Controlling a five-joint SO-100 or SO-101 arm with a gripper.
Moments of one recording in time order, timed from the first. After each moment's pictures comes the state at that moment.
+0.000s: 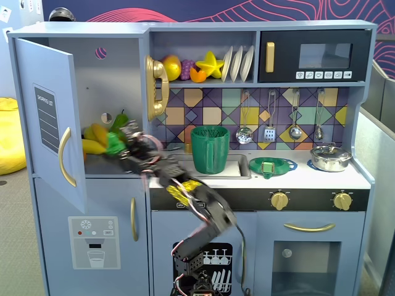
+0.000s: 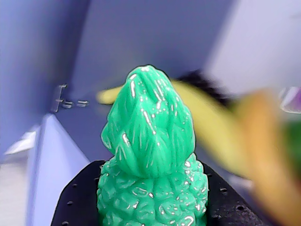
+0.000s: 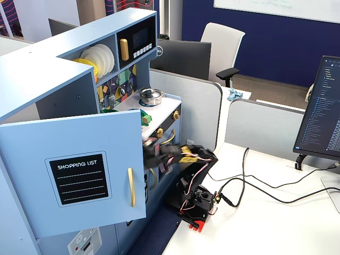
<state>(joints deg) -48.1 138.0 113.2 15.8 -112.2</state>
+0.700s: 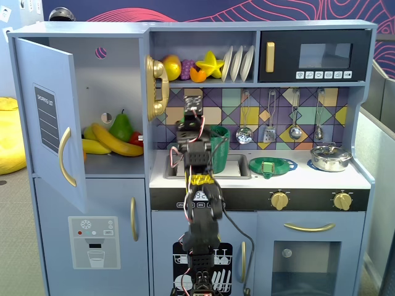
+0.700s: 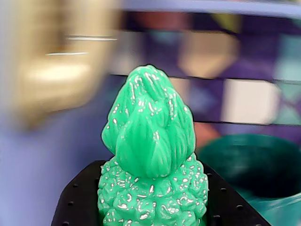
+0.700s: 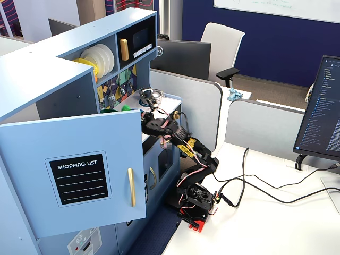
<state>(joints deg) -5.4 131.5 95.5 27.5 -92.7</state>
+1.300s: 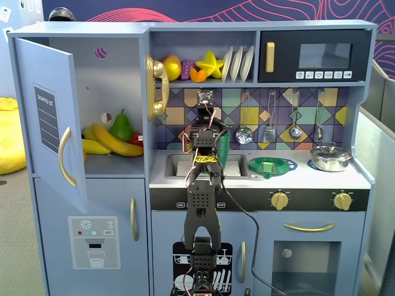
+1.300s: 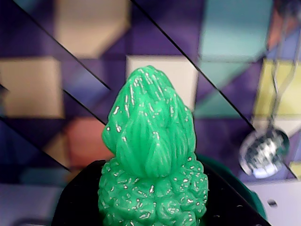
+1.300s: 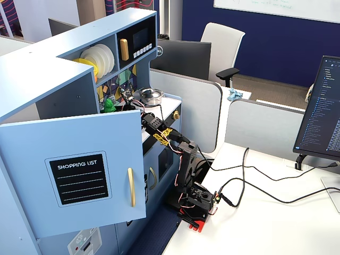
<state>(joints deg) 3.3 95.6 70.8 22.3 -95.7</state>
